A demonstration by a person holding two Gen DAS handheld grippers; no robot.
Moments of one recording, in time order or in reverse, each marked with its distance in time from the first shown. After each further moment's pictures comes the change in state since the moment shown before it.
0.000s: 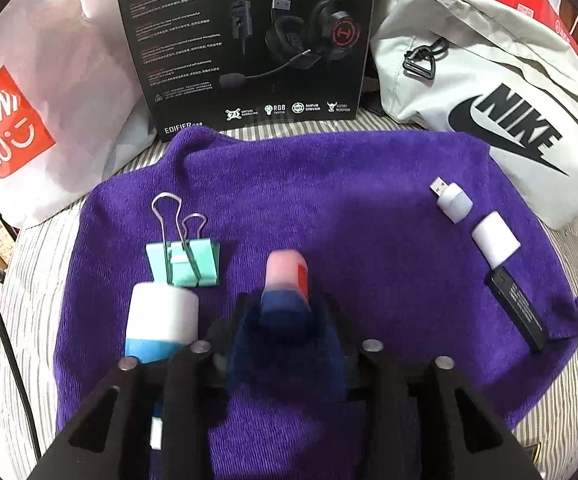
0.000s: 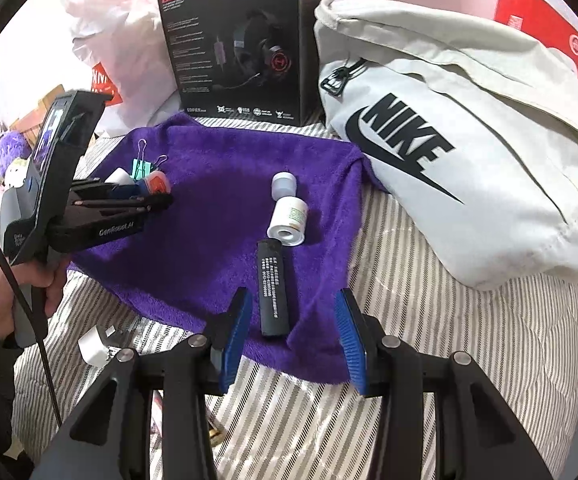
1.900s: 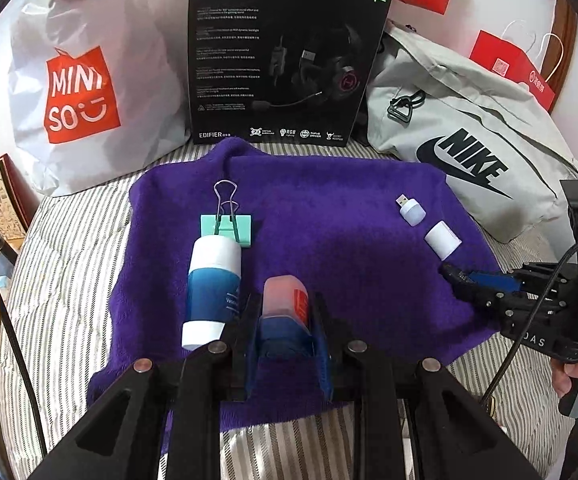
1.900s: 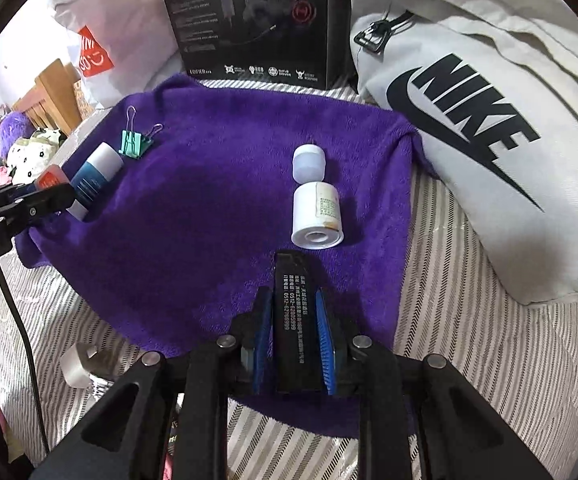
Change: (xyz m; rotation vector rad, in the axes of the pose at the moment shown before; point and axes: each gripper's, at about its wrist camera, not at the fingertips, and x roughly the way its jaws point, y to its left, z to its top) left arm -0.066 0.025 -0.034 -0.095 -0.071 -0.111; right arm 0.070 0.016 0.019 -0.040 0.132 0.048
